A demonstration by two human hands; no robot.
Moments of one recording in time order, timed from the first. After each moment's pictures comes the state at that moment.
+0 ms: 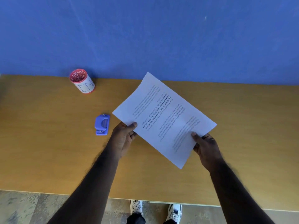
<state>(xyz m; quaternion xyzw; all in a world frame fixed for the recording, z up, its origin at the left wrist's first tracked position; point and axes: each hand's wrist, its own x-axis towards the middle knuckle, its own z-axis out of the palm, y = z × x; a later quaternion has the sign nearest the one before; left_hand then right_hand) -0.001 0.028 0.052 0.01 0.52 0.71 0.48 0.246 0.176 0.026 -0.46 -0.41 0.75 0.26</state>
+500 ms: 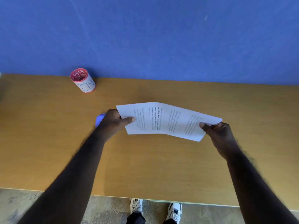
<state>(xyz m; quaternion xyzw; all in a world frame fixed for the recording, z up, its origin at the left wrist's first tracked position) -0.056 0.024 0.077 0.31 0.72 0.49 0.39 0.258 0.216 0.064 -0.43 -0.61 0.62 0.26</state>
